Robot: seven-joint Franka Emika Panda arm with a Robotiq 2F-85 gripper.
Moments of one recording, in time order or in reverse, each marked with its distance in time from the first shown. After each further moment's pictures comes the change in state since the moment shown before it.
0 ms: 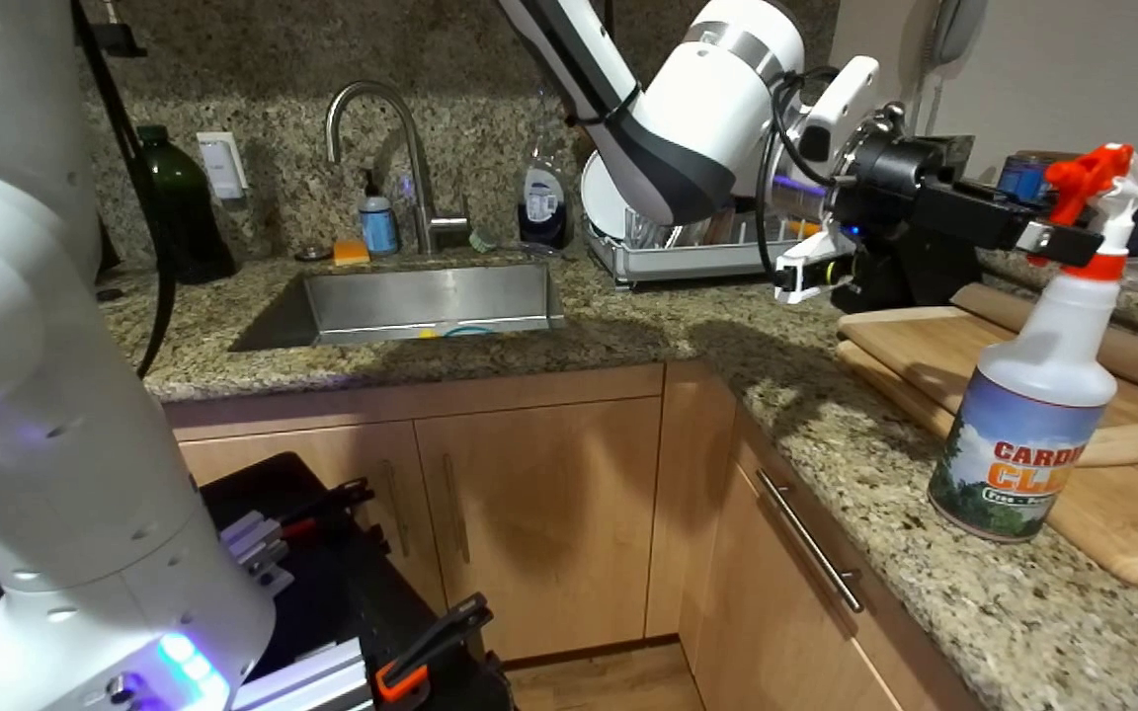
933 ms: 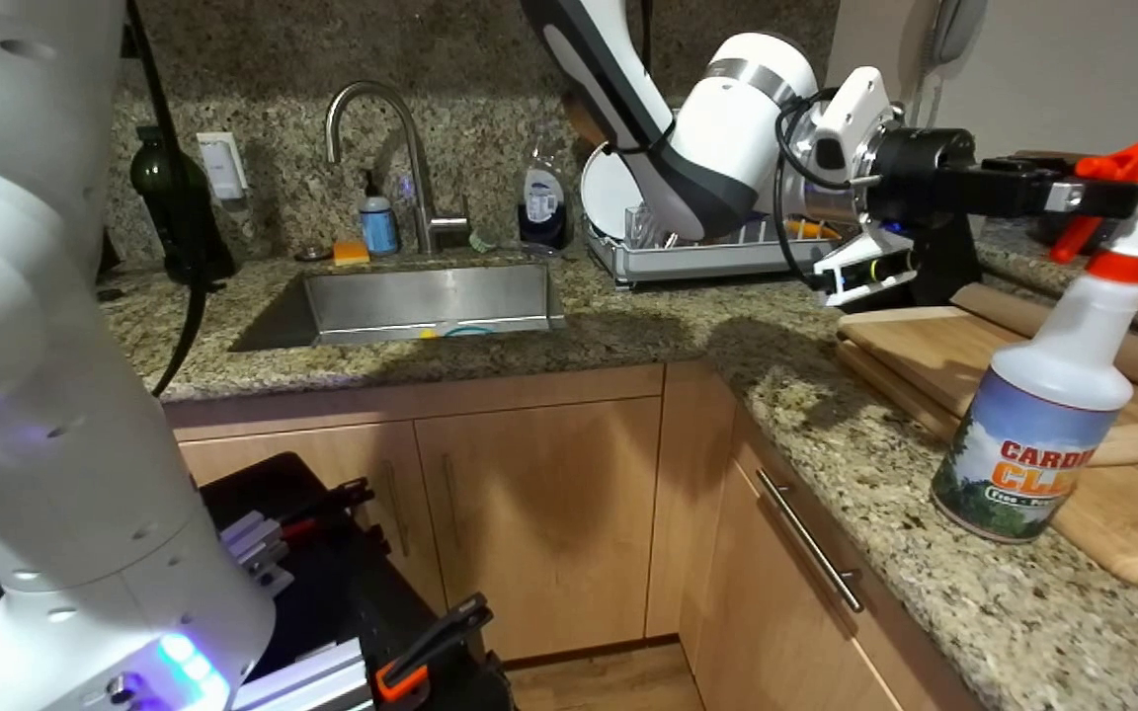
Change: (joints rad) arm 0.003 0.145 0.033 0.159 -0.005 -0.282 0.086
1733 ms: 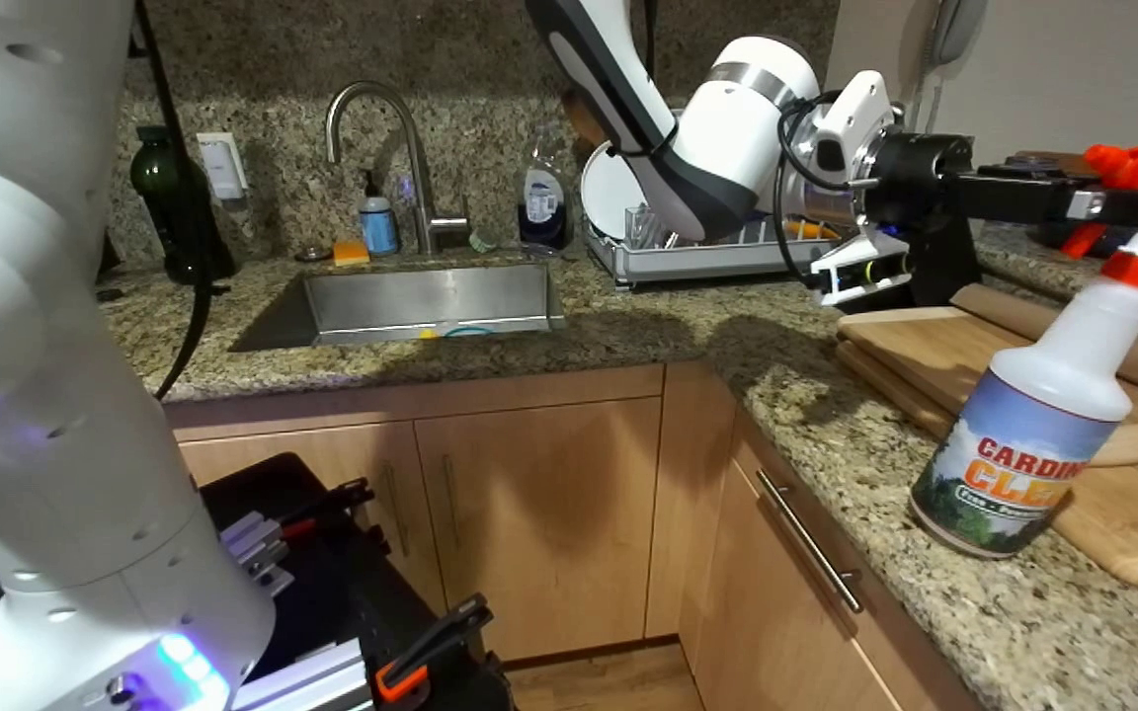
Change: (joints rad) arm -0.004 0.018 0.011 0.027 0.031 0.005 -0.032
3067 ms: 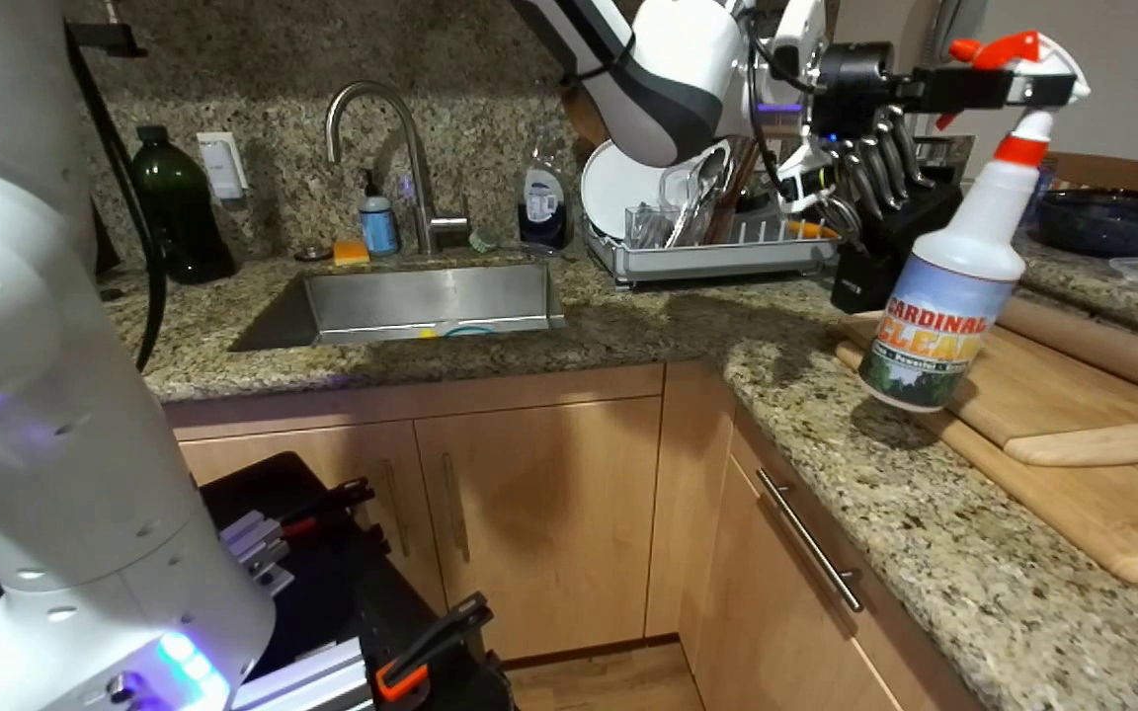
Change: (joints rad) arm 0.050 -0.205 0.059 -0.106 -0.179 0.201 -0.034
